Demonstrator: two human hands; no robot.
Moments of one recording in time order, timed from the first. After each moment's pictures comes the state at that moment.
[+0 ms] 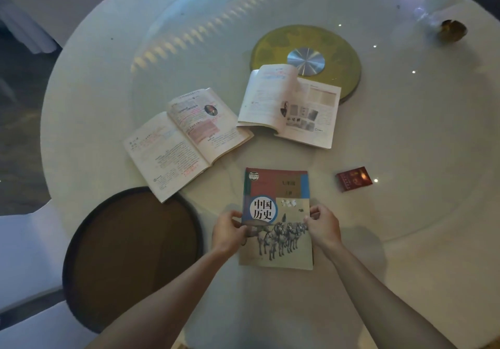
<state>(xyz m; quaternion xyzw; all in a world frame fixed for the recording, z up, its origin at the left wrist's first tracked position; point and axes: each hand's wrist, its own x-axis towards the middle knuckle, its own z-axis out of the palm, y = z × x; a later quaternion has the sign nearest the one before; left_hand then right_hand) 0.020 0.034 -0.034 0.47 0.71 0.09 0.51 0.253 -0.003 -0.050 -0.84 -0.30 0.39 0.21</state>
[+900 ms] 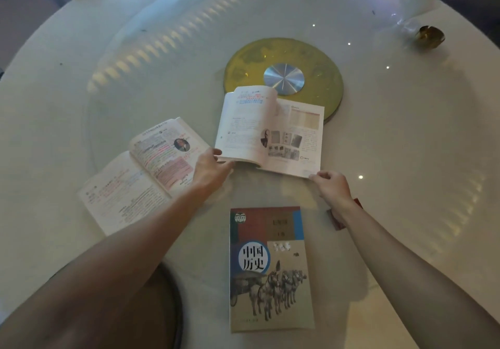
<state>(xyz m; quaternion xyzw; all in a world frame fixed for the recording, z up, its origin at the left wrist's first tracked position) 0.079 0.287 -0.003 0.57 0.68 0.16 0.44 0.348 0.169 -0.019 -0.84 -0.23 0.39 0.30</state>
